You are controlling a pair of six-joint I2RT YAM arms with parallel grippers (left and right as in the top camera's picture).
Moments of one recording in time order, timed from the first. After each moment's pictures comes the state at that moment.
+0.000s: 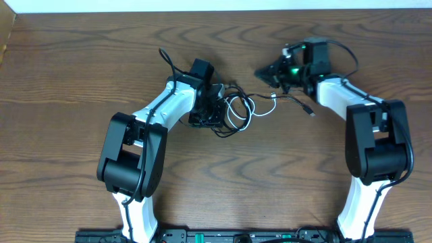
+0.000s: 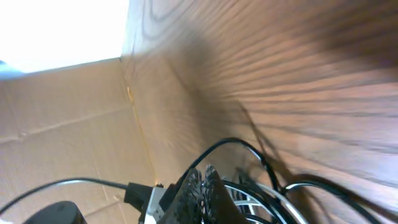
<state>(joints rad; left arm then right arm) -0.36 2.00 1.32 -0.79 0.42 -0.20 0.14 2.09 1.28 0.06 -0.85 1.02</state>
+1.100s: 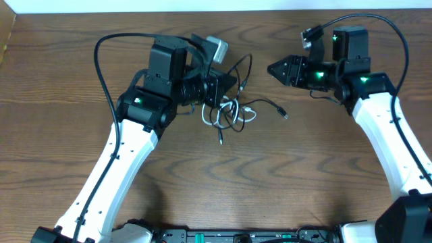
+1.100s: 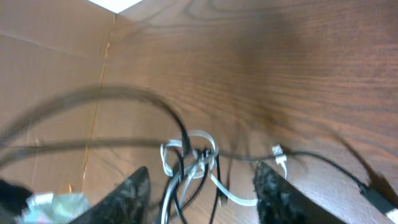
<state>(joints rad) -0.36 1.41 1.31 -0.54 0.58 -0.18 0.15 1.57 1.29 -0.51 -0.70 0.43</state>
